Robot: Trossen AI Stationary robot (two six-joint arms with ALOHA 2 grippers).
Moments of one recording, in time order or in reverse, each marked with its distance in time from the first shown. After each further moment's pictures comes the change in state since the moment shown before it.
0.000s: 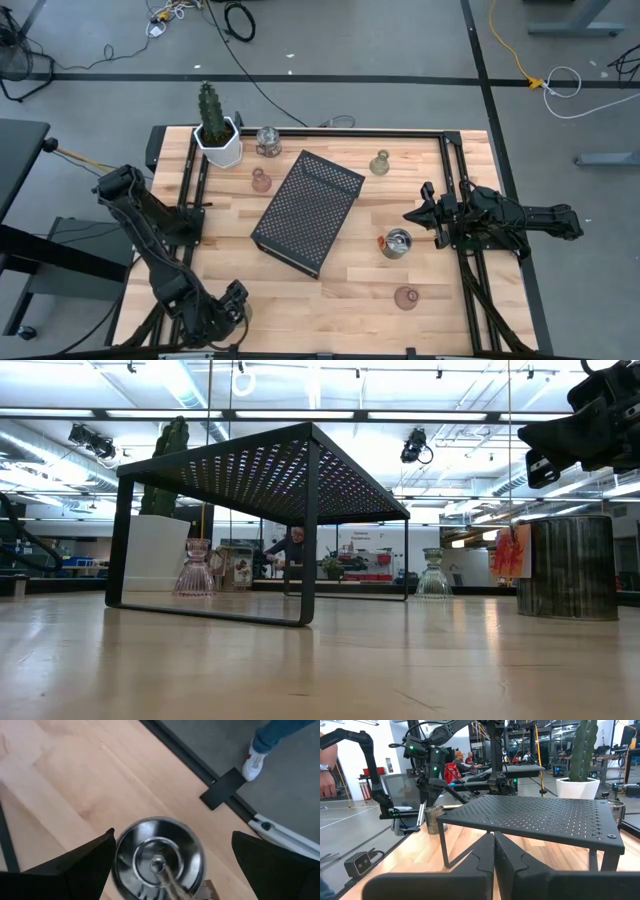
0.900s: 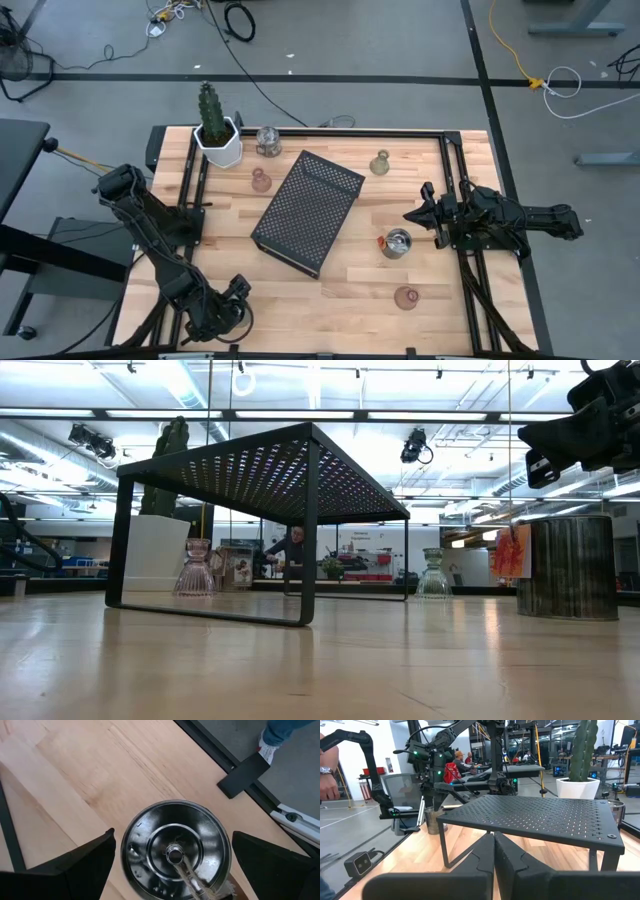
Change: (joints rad) left arm 0.026 -0.005 -0.063 0.024 -0.004 0.015; right arm 0.000 0.000 0.000 0.000 0.000 0.000
